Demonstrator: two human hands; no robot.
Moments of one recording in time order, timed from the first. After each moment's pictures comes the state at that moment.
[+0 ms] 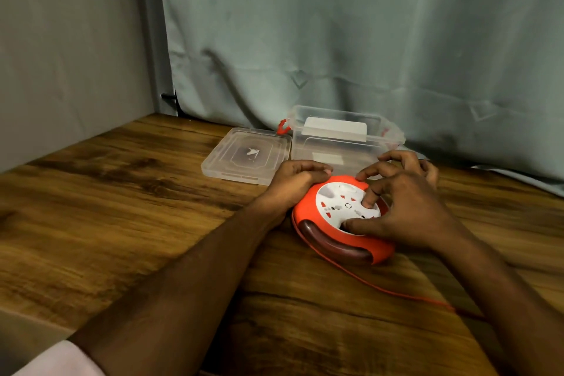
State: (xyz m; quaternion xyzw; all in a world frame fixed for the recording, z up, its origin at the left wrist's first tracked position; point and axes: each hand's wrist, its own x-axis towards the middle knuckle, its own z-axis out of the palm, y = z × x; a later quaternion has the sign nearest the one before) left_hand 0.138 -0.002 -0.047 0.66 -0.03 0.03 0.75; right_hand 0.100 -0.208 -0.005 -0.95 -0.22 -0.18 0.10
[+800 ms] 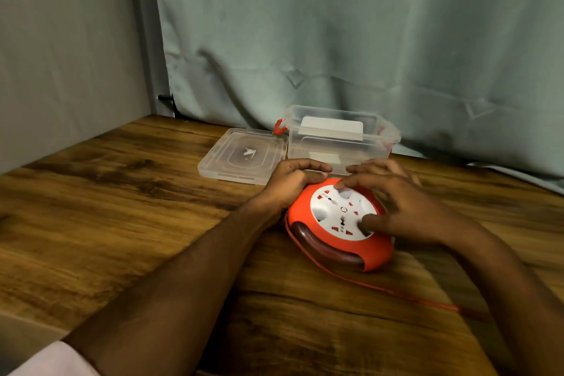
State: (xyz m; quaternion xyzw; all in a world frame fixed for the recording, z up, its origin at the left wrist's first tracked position) left_hand 0.131 0.000 -0.042 0.66 -0.06 0.02 0.75; right_hand 0.093 -0.213 0.009 -0.95 -0.28 -0.04 0.16
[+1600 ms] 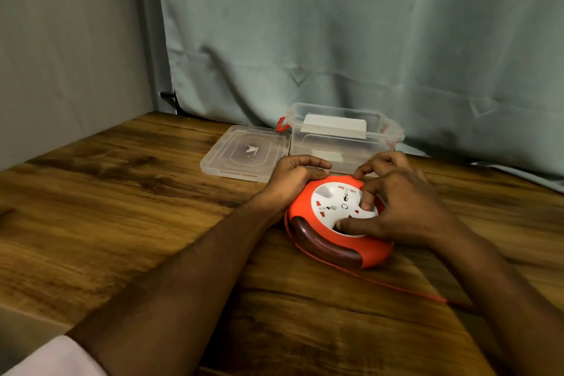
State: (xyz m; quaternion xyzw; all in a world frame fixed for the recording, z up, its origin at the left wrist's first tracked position) left_hand 0.135 0.001 -0.044 0.65 -0.04 0.03 0.76; right_hand 0.095 -0.203 -0.001 -0.96 -0.24 -0.13 0.11
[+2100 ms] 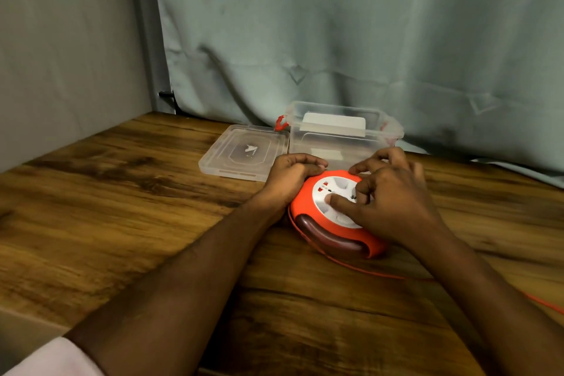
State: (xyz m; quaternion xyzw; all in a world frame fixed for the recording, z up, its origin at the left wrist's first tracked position) left_hand 0.142 0.000 -0.050 0.65 -0.03 0.06 0.75; right_hand 0.092 -0.183 -0.009 -0.96 -0.18 -0.19 0.10
